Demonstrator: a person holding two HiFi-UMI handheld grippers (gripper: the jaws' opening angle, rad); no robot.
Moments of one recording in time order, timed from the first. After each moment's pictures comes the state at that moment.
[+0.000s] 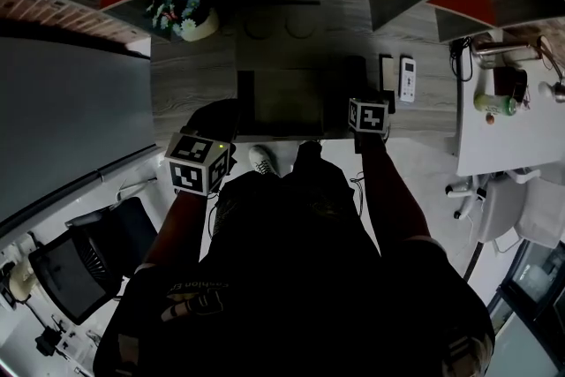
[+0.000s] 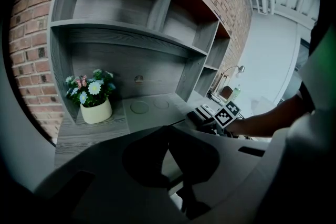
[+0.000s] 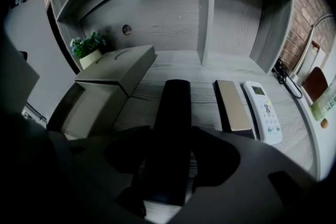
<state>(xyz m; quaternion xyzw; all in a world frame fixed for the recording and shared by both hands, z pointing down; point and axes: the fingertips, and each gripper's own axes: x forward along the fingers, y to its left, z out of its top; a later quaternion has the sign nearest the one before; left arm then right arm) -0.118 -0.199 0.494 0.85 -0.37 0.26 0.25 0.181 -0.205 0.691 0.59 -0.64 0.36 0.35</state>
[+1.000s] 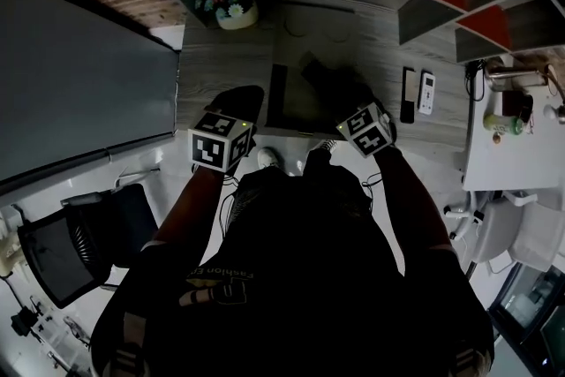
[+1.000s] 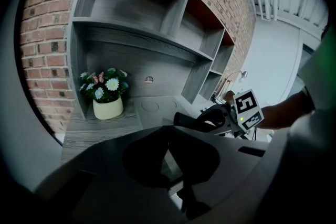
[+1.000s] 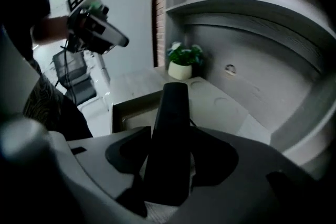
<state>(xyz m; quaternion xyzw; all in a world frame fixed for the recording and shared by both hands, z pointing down) -0.158 -0.200 0.500 0.85 -0.39 0.24 0.27 0.003 -0.196 0.596 0.31 -0.85 0.11 0.42</state>
